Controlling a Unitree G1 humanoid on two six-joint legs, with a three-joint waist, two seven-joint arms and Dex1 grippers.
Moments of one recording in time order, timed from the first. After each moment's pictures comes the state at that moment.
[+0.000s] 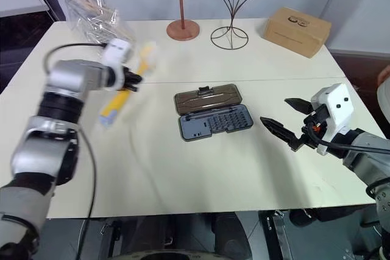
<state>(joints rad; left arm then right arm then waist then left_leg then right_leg) -1.03 0.63 -0.07 0.57 -0.12 0.97 -0.55 0.00 -0.85 -0.51 -0.58 0.74 0.82 0.67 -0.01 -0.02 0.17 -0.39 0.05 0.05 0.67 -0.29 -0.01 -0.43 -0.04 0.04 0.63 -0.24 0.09</state>
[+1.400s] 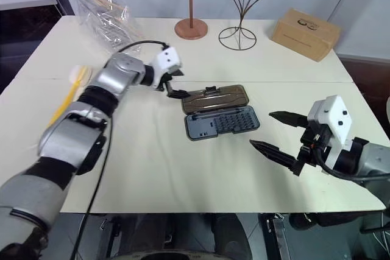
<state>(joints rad) -1.31 0.29 -0.37 1.18 0.05 0.01 -1.01 0.19 -0.91 -0.65 -0.77 0.94 0.83 0.76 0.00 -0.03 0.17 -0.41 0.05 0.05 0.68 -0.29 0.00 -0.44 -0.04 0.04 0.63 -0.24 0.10</state>
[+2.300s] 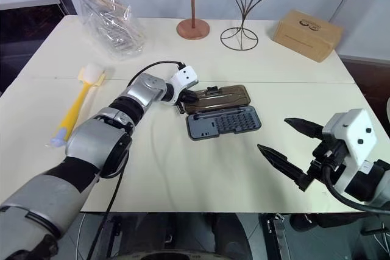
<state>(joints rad) -1.30 0.13 -0.22 1.37 0.21 0.06 -0.84 0.40 -0.89 -0.88 -0.92 1.14 0.83 0.54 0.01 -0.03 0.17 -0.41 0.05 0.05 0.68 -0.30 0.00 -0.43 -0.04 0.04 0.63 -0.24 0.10</state>
